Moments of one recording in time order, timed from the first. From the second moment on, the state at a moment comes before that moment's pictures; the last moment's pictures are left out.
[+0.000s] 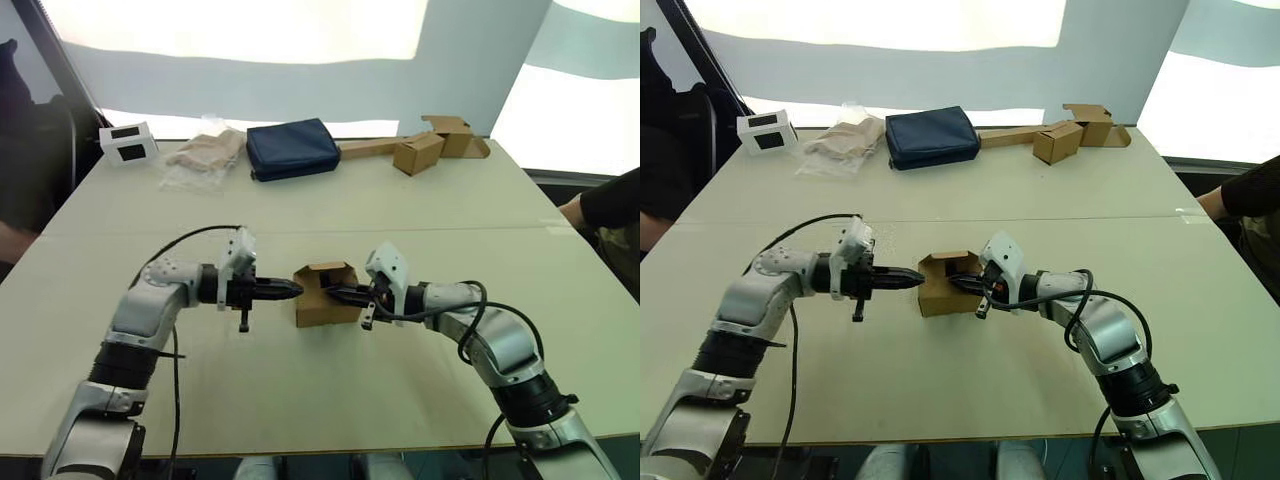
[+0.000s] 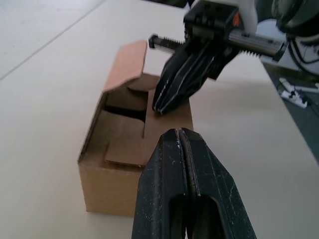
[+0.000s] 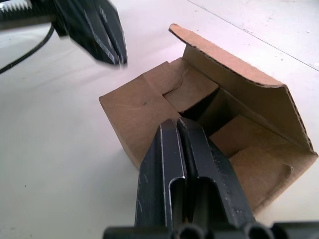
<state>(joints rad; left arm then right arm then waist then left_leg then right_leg) -0.54 0.53 -0.12 0.14 -0.35 0.38 -1.32 -0.45 -0.49 0.21 -0.21 0.37 0.63 0.81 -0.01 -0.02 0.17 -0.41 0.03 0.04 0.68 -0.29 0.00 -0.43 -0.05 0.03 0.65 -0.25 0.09</state>
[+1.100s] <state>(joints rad) -0.55 0.53 -0.13 0.16 -0.34 0.32 -1.27 -0.69 -0.47 0.33 0.04 0.20 0.50 0.88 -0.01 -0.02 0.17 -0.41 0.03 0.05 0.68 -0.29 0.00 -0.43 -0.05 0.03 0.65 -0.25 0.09</state>
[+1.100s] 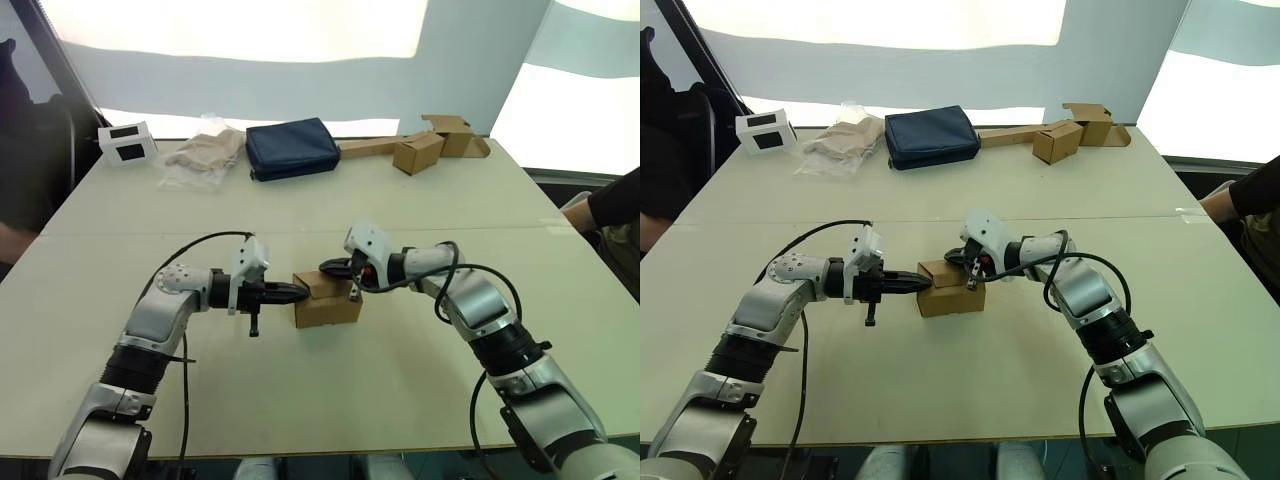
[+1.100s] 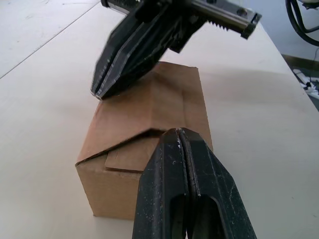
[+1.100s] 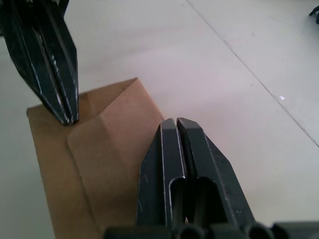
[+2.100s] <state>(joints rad) -0.82 0.36 -0.17 0.64 -0.23 0.02 -1.32 -0.48 -0.49 0.19 -0.49 0.36 0.88 0.74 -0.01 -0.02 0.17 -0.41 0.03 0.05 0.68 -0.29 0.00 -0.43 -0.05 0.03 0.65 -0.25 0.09</state>
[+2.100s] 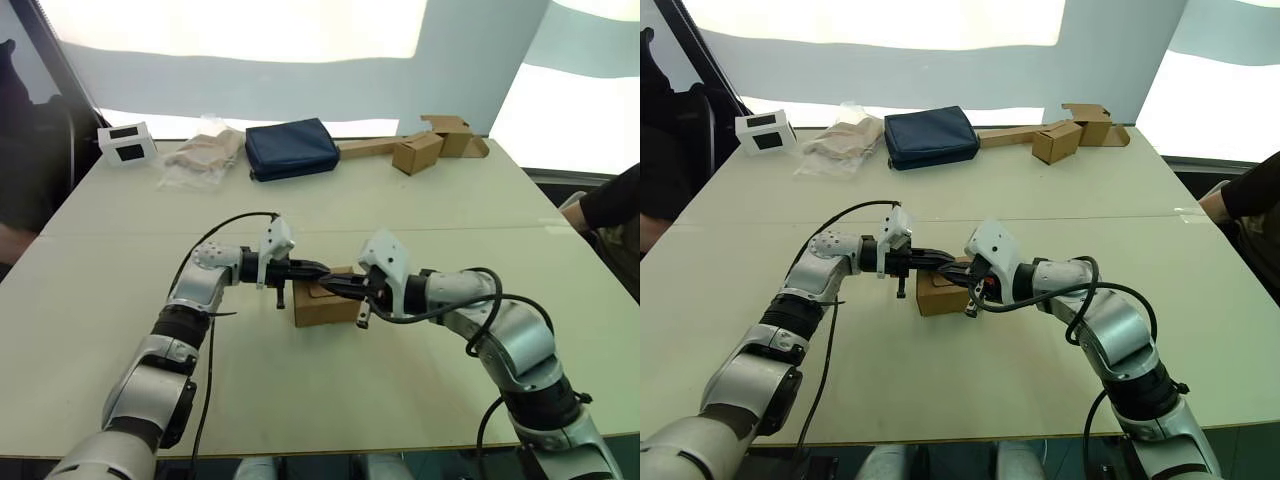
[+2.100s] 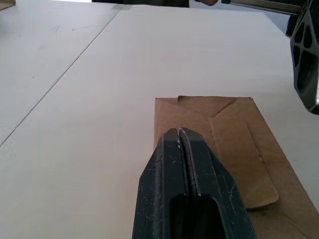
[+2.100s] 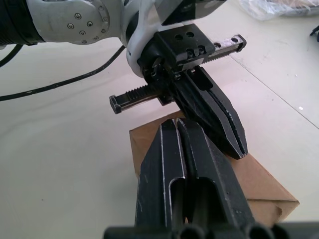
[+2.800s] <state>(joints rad) -0.81 0.36 -0.13 0.57 -0.25 0.13 -1.31 -0.49 -0.50 0.26 -0.36 0.33 0.84 0.72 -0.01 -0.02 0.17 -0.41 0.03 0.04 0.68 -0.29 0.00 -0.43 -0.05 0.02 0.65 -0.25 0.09</state>
